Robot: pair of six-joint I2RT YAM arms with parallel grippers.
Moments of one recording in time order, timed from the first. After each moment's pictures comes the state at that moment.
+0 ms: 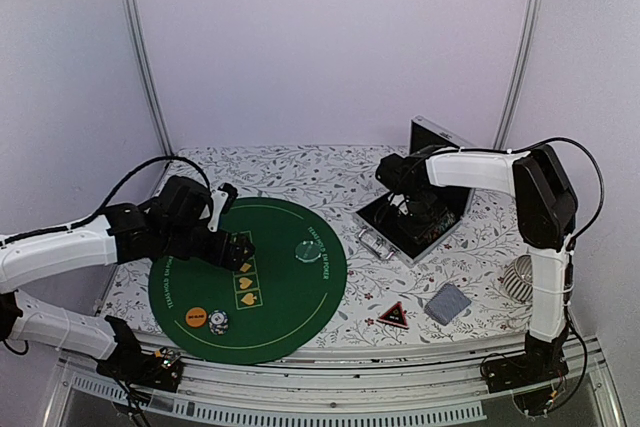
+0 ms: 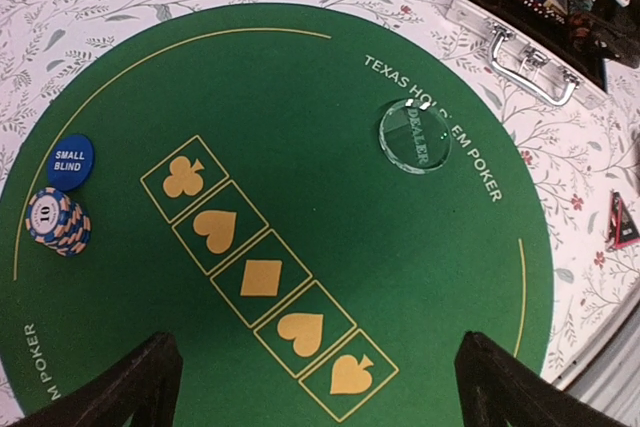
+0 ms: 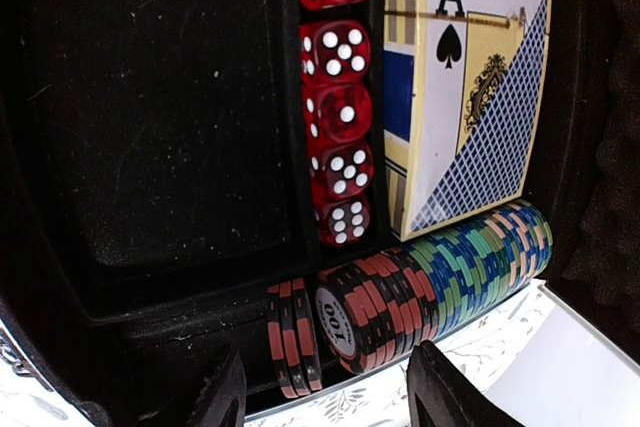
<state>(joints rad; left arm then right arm) -0.75 1.13 0.75 -0.44 -0.15 -0.30 0.63 2.08 1.60 -1.06 0.44 0.00</state>
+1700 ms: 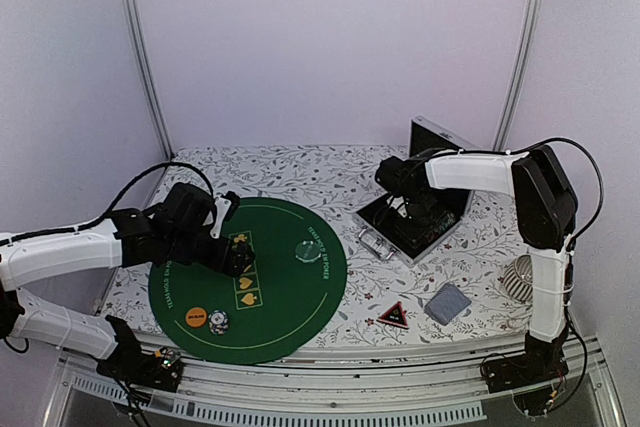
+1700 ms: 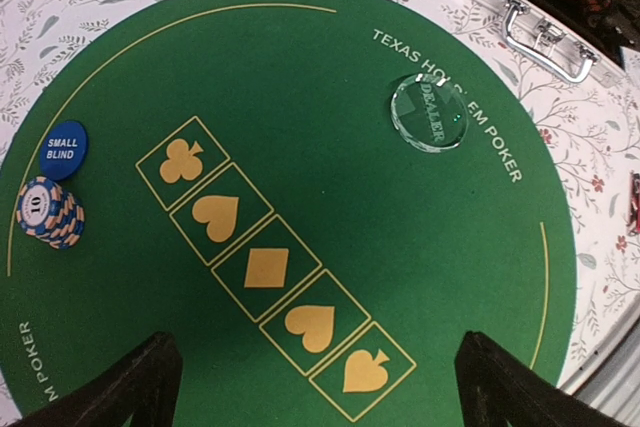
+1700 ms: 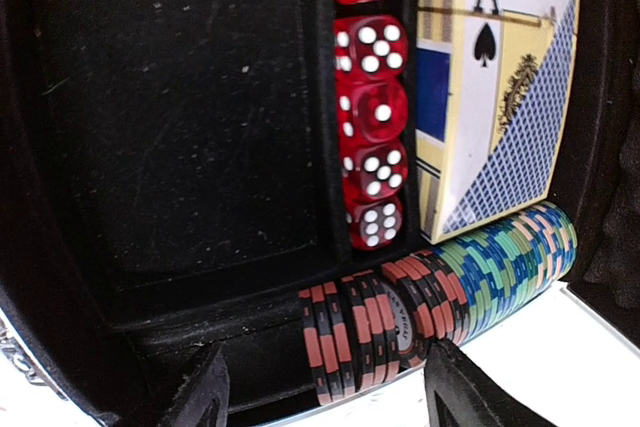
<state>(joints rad) -0.75 1.15 0.71 -0.41 -0.15 -0.28 0.63 2.08 1.57 -1.03 0.41 0.01</state>
